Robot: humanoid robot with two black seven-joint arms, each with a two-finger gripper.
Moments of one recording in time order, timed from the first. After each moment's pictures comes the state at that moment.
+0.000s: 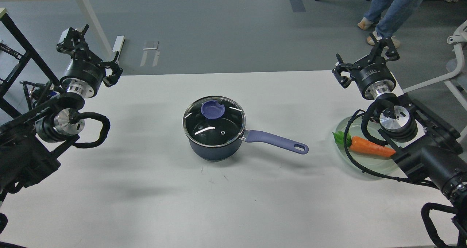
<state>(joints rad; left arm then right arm) -0.77 0.50 -0.53 -0.84 -0.24 -0.11 -0.49 0.74 -0.26 0.85 0.67 0.20 0.21 0.25</state>
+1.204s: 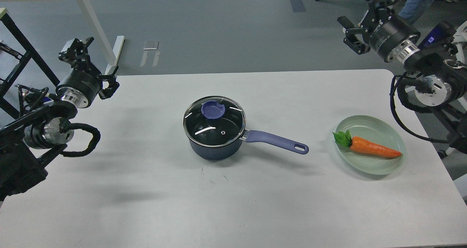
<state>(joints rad) -0.73 0.55 -0.50 -0.84 -0.12 -0.15 -0.40 0.93 -0.62 0.61 1.09 -0.42 0.20 0.24</state>
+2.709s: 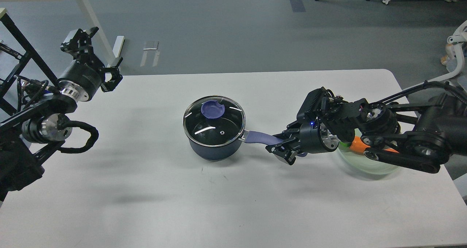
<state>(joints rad) -0.74 0.57 -0.53 -0.89 -0.05 -0.18 -0.40 1.26 -0.50 -0.29 1.30 -1.70 0.17 0.25</state>
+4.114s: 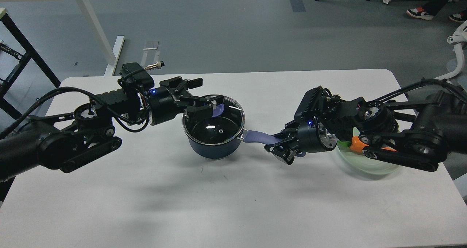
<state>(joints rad) -0.96 0.51 -0.15 -1.09 1.72 0.16 -0.38 1.27 -0.49 -0.30 1.30 -1.70 0.17 0.26</state>
